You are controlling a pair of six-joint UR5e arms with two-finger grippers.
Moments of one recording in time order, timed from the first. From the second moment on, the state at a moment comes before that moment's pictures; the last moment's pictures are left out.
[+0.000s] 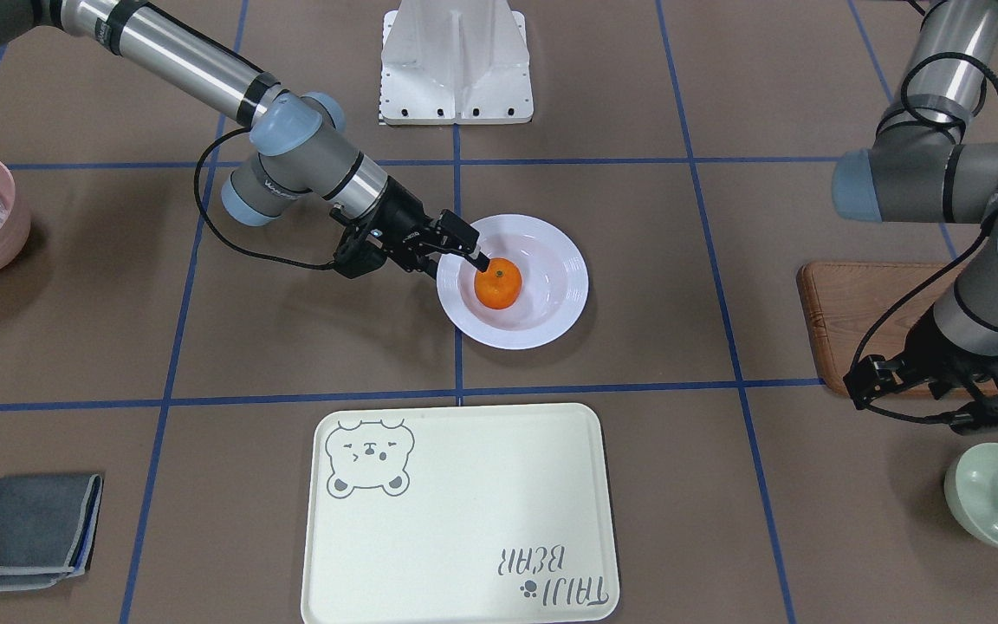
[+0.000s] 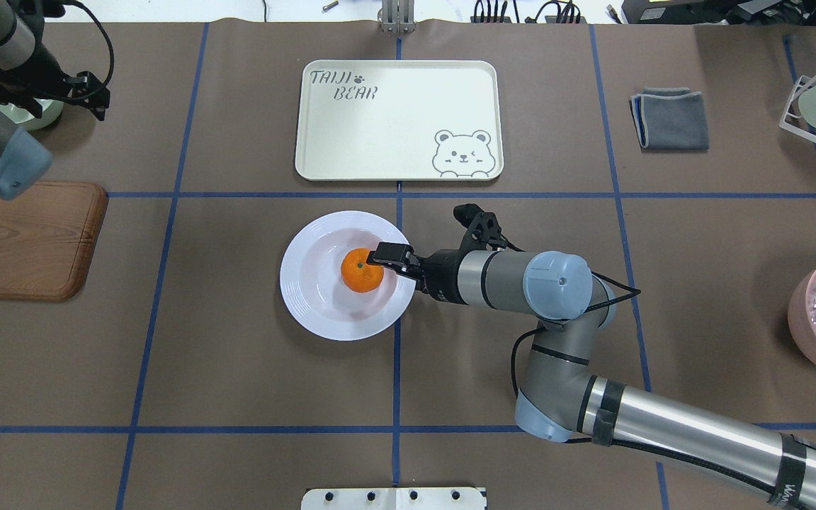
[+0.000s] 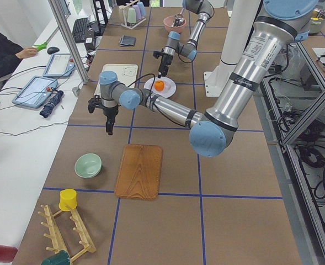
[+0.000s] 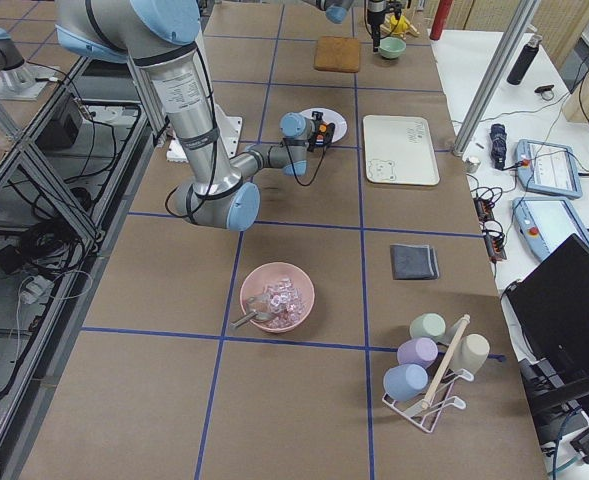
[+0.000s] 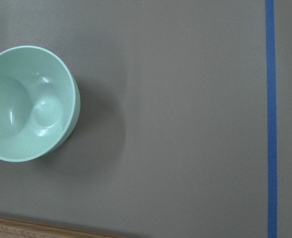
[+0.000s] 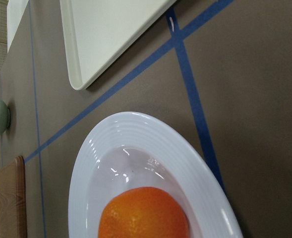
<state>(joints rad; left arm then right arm) -1.11 -2.04 -1.44 -1.70 -2.06 -0.68 0.42 -0.98 1.30 -0.32 1.68 1.78</state>
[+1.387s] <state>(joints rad) -1.11 -2.04 -1.44 -1.70 -2.06 -0.68 0.41 -0.96 1.30 -0.32 1.65 1.79</state>
